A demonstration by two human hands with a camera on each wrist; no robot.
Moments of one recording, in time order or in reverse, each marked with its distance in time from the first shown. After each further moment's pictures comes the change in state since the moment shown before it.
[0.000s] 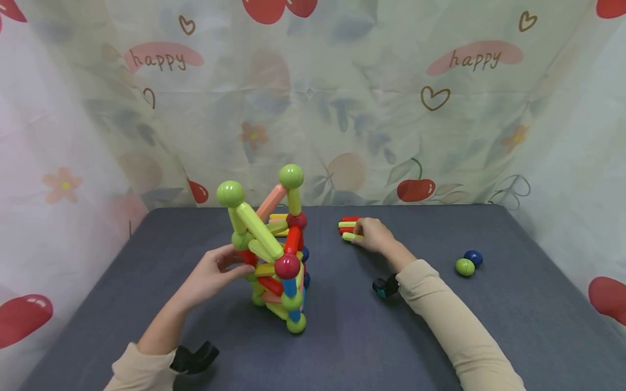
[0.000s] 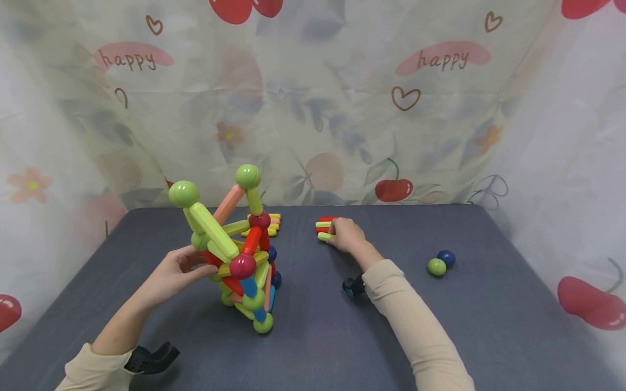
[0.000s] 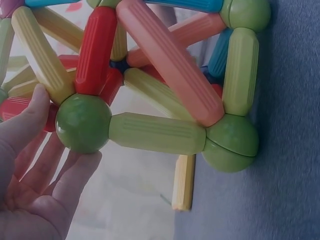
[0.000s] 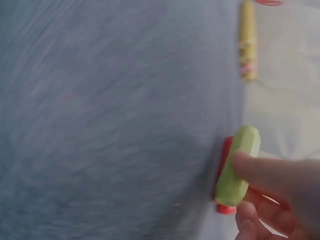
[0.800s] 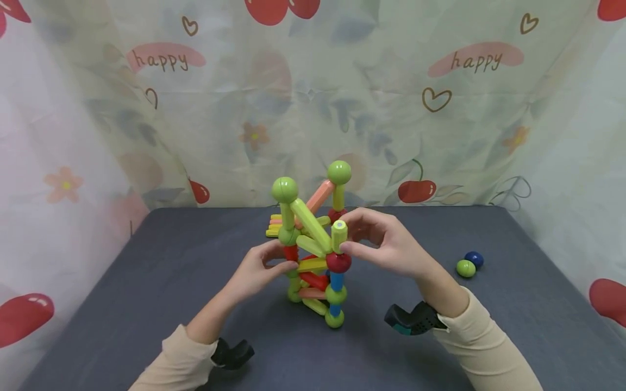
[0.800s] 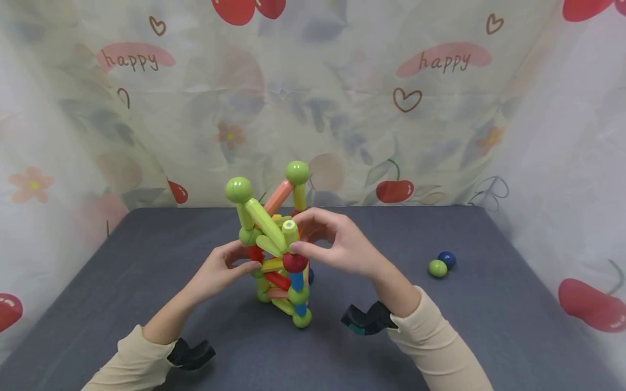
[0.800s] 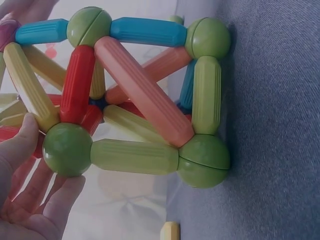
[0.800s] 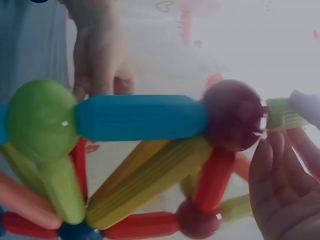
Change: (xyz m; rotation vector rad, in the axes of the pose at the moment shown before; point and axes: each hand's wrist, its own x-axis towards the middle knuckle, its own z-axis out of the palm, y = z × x) left_hand 0.035 0.012 0.056 -0.036 -0.024 0.116; right_hand -0.112 -0.090 -0.080 0.748 0.066 -0.785
